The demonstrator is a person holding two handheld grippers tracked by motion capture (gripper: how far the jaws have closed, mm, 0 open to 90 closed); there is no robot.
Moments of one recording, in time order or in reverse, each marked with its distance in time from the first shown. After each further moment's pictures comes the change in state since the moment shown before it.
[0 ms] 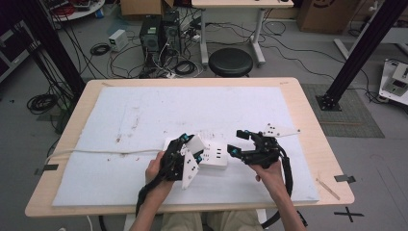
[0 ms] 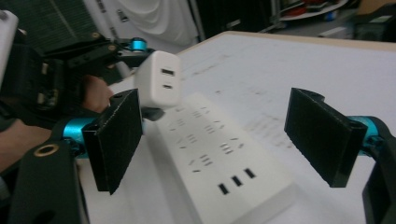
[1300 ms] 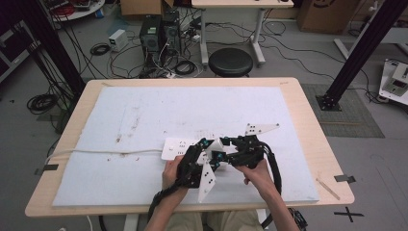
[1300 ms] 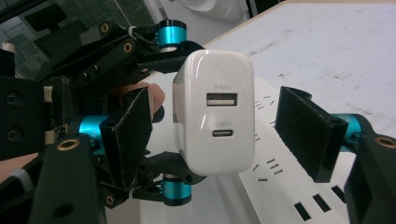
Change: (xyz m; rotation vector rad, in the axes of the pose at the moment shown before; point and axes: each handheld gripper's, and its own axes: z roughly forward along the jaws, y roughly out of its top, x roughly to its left) left arm -0.030 0.028 0.008 -0.162 0.009 0.077; right arm 0.009 0.003 0.037 0.105 0.213 0.059
